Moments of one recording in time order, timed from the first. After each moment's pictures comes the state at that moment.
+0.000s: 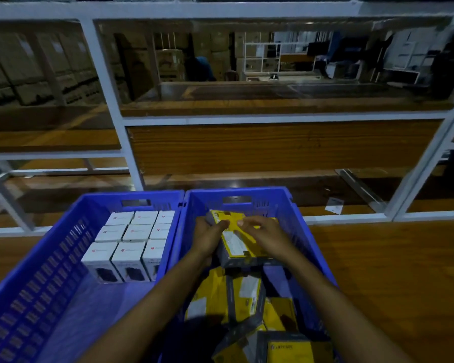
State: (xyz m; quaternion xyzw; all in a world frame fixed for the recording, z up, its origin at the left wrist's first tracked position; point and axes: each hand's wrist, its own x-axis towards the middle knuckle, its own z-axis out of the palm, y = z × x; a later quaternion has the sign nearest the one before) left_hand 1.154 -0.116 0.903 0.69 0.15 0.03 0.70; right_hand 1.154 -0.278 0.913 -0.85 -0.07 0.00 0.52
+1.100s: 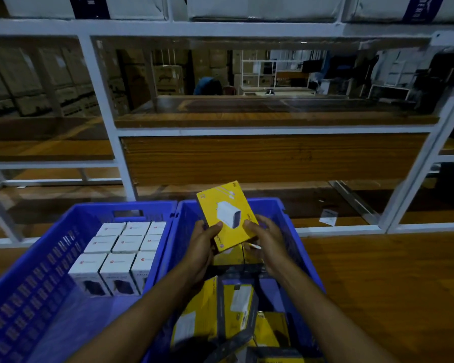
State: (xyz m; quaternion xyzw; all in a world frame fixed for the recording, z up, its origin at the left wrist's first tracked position) left_hand 1.149 -0.126 0.909 0.56 0.05 0.00 0.83; right_hand 1.160 -0.287 0.910 -0.61 0.04 0.04 0.79
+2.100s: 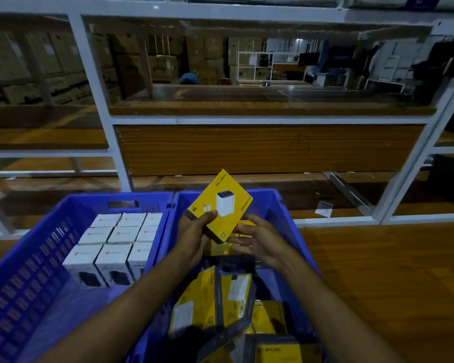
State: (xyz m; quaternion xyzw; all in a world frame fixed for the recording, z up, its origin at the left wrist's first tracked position) left_hand 1.158 -0.114 0.905 0.52 0.03 0.03 0.85; right_hand 1.161 -0.292 0.903 -0.60 0.01 0.19 0.78
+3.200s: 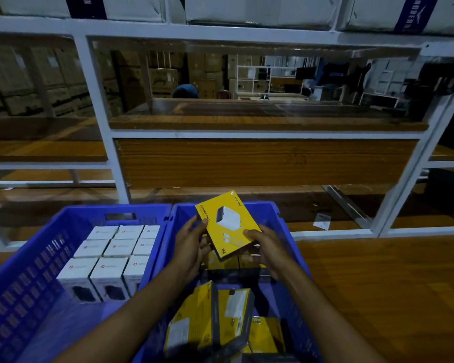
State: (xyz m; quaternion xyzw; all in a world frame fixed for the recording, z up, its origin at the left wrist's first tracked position) left_hand 1.154 -0.115 0.915 0.54 0.05 0.00 0.84; right_hand 1.159 -0.304 0.915 -0.66 0.01 0.12 0.74
